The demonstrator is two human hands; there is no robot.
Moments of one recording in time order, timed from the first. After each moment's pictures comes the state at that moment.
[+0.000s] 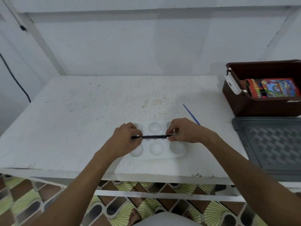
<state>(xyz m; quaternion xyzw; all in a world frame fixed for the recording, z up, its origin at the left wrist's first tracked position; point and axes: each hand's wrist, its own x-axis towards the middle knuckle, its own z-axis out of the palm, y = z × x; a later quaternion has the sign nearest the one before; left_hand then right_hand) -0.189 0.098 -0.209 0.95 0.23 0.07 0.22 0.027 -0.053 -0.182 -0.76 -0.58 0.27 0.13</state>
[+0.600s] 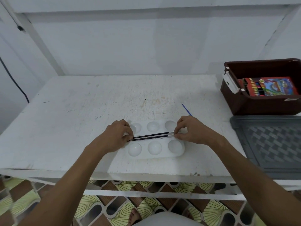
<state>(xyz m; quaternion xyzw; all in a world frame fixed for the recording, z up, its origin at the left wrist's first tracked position) -0.195 0.117 -0.192 0.95 0.25 -0.03 0.18 0.043 -0.077 -0.192 -0.78 -0.55 0.23 0.19</state>
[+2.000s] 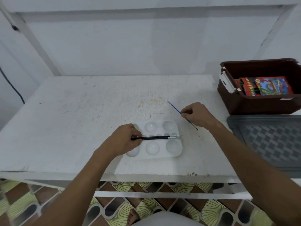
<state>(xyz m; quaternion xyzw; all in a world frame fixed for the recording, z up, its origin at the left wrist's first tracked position) -0.177 0.087 -0.191 0.95 0.21 0.02 0.24 0.086 -0.060 -0.180 -0.85 -0.42 0.18 0.27</state>
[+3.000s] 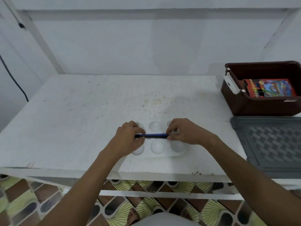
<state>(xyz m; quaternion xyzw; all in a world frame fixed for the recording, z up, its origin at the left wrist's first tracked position) -0.184 0.086 -0.205 0.94 0.25 0.07 0.22 0.018 -0.060 -0.180 -0.77 -0.57 0.25 0.15</state>
